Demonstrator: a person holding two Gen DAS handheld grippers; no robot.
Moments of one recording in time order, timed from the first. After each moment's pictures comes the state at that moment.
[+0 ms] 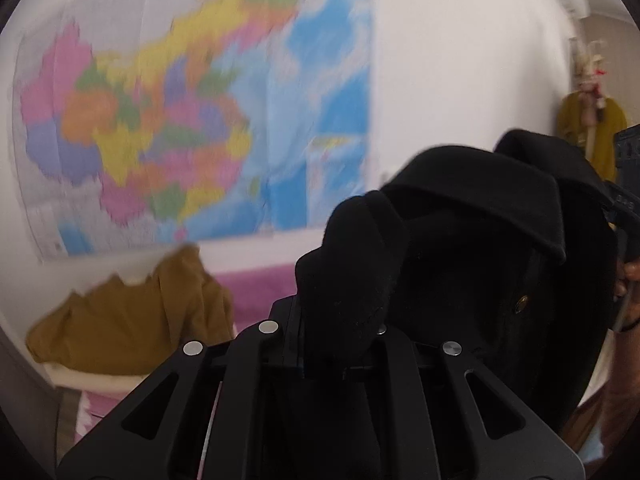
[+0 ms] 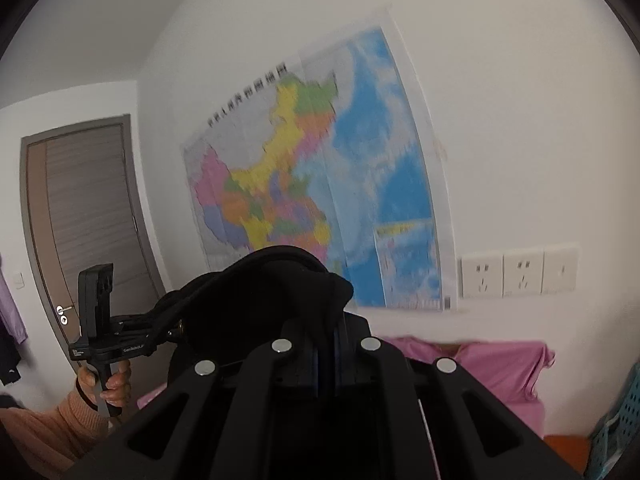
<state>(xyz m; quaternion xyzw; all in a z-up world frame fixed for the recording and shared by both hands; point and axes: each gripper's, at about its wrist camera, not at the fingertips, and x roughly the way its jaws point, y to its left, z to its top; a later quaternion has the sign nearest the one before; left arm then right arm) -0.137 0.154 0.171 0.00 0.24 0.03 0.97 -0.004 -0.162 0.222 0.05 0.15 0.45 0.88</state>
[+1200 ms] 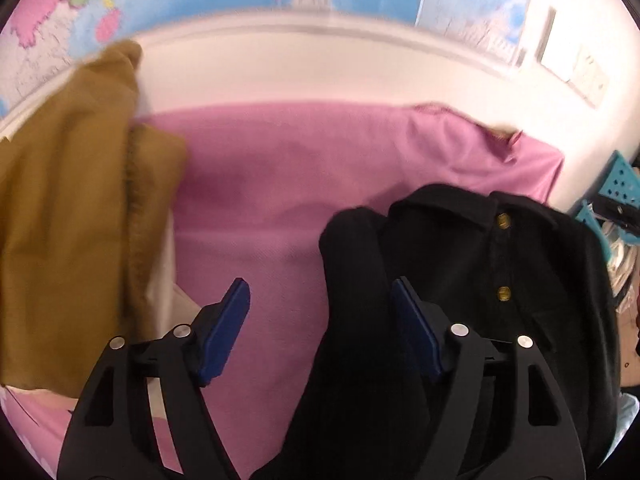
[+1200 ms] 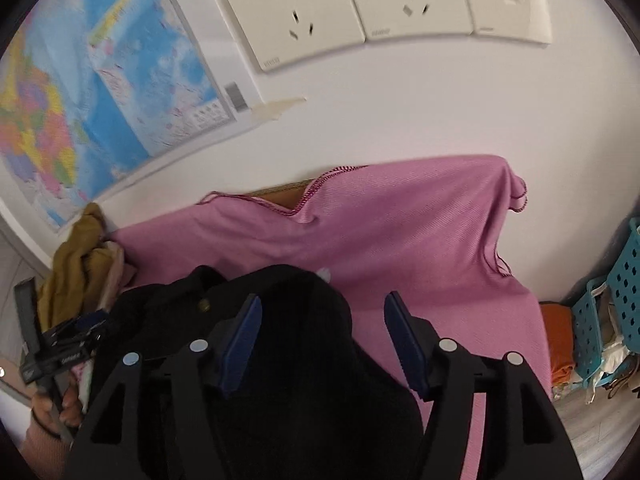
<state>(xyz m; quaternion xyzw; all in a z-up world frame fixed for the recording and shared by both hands) 0.071 0.221 -0.022 -0.08 0.43 0.06 0.90 0.216 -0.142 0.020 0.05 0.42 0.26 0.87</state>
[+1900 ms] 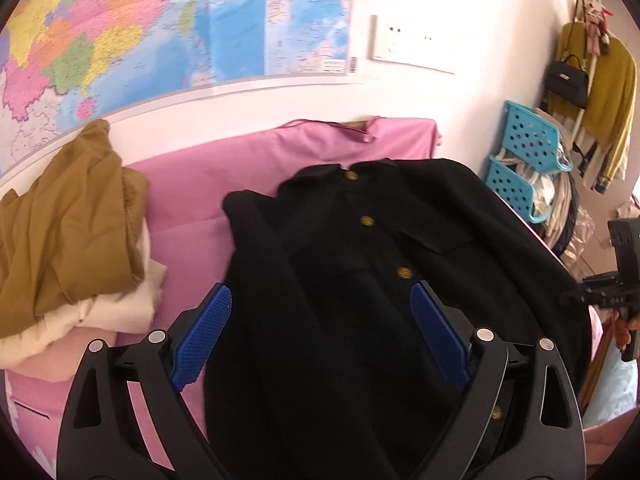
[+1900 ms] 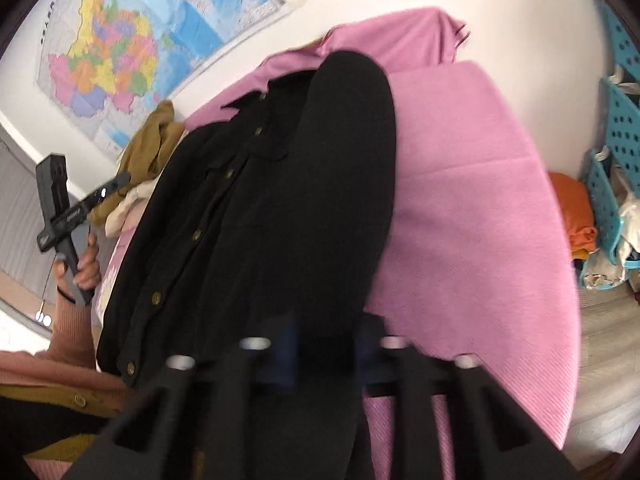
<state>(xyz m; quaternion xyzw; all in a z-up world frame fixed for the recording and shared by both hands) -0.054 0.150 0.018 0.00 0.36 -0.08 0.93 -0.005 -0.246 -0.046 0.09 0.49 0.32 0.81</state>
